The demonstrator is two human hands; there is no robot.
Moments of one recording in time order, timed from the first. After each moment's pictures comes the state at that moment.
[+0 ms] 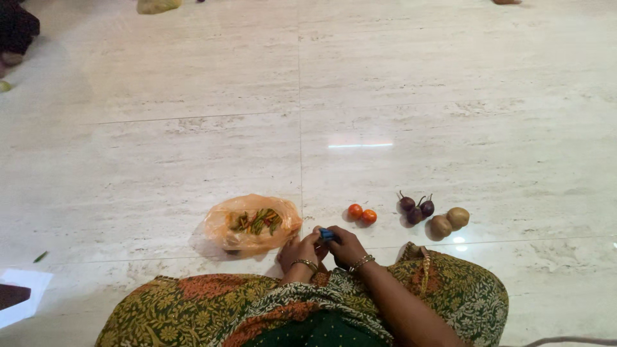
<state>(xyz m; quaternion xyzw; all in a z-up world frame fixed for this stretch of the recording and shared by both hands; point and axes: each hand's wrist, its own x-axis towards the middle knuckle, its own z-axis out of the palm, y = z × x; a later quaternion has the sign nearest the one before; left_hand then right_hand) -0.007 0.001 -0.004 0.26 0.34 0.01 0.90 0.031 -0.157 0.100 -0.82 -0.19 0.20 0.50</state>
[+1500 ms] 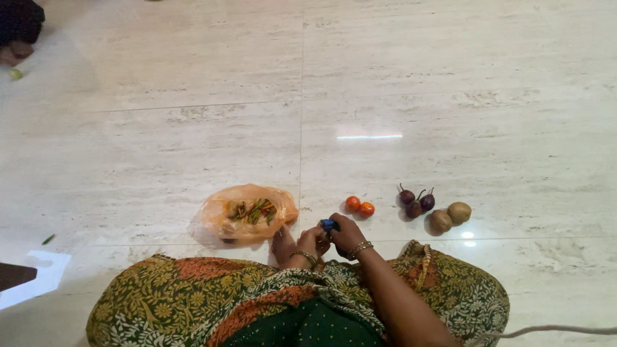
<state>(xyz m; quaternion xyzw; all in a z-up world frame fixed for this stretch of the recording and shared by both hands) -0.002 -0.023 -0.013 0.34 0.37 -0.04 0.86 0.065 -0.169 0.075 -0.86 -0.26 0.15 0.42</state>
